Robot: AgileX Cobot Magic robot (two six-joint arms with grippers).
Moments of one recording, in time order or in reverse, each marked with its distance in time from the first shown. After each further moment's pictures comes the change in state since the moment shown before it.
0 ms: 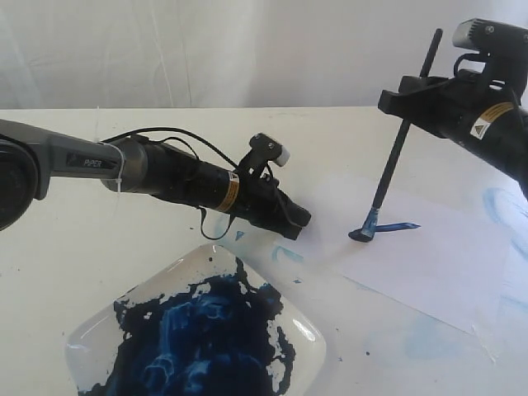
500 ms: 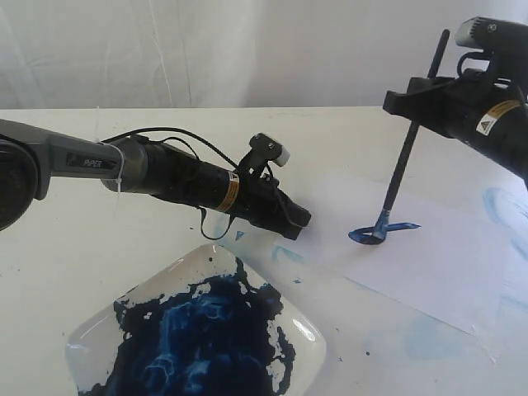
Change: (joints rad) left arm 0.000 0.000 0.000 0.000 -0.002 0.000; right arm 0.000 -0.026 0.000 0.065 0.062 -0.085
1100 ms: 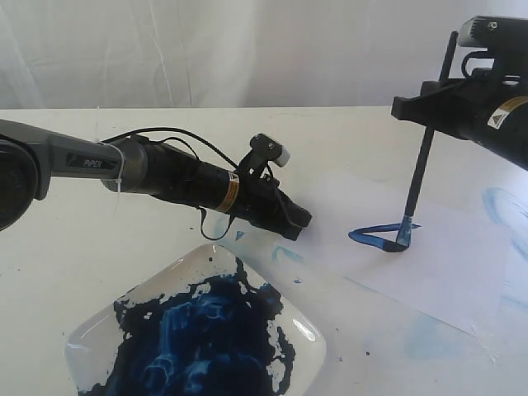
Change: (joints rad) left arm 0.000 0.002 0.000 0.000 -0.006 0.000; right arm 0.000 -0.049 0.000 0.084 0.120 -0.159
